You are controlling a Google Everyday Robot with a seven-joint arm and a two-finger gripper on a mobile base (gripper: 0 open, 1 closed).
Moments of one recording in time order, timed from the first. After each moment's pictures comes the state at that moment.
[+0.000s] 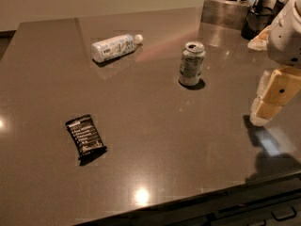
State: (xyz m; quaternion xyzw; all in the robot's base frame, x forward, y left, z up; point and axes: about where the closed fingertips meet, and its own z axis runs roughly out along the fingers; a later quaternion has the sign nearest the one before) arm 0.438 -0.216 0.977 -0.60 0.78 -0.04 0.16
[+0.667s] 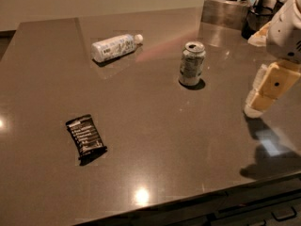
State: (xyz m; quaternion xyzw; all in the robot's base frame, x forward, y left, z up) arm 0.456 -0.217 0.977 -0.58 0.79 -0.02 0.19
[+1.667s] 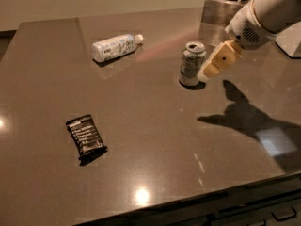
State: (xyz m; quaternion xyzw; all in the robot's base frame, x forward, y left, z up) arm 0.576 -0.185 0.957 -0.47 0.83 0.04 0.31
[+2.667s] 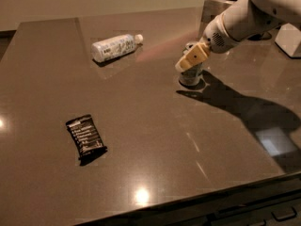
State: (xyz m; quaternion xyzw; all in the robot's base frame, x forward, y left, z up) arm 0.647 -0.148 0.915 -0.41 0.84 0.10 0.33
